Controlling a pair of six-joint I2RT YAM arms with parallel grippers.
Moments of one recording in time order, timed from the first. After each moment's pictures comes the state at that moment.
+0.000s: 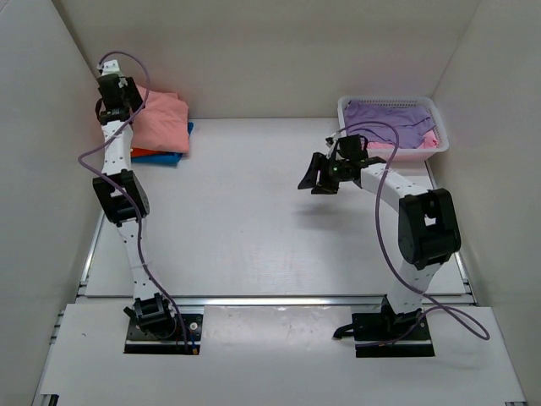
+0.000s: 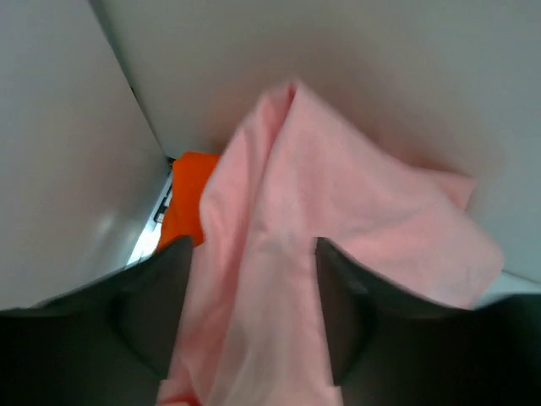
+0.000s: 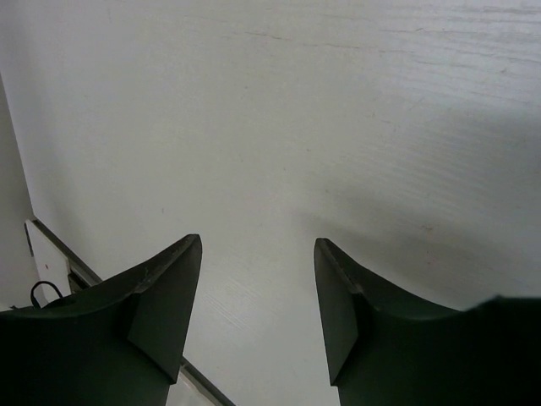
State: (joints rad) left arm 0.25 2.55 2.55 -0.32 -0.06 -0.10; right arm 0.26 1.80 1.26 -0.32 -0.52 0.47
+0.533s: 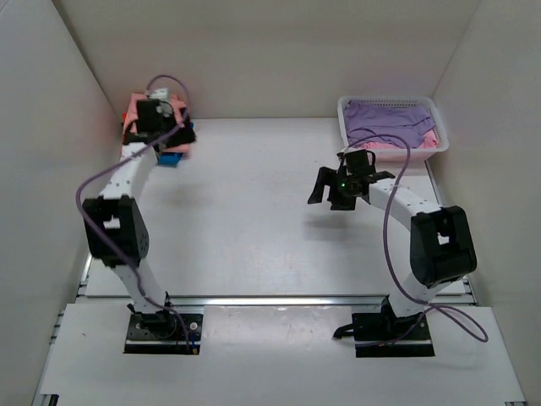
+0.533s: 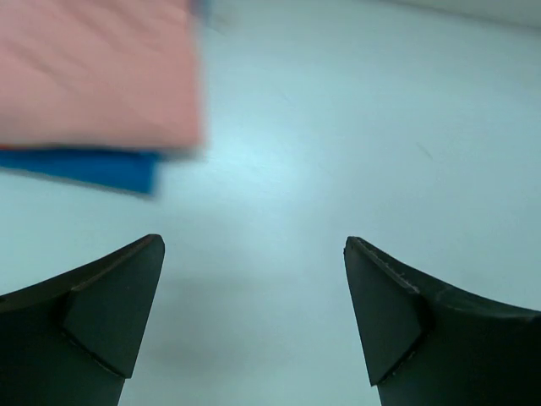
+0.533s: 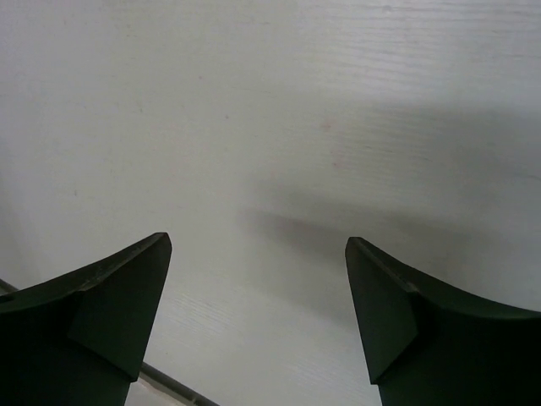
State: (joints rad) left arm 0.05 1.87 1.63 -0.35 0.09 -0.19; right arm 0.26 1.65 1.07 -0.36 -0.32 0.44
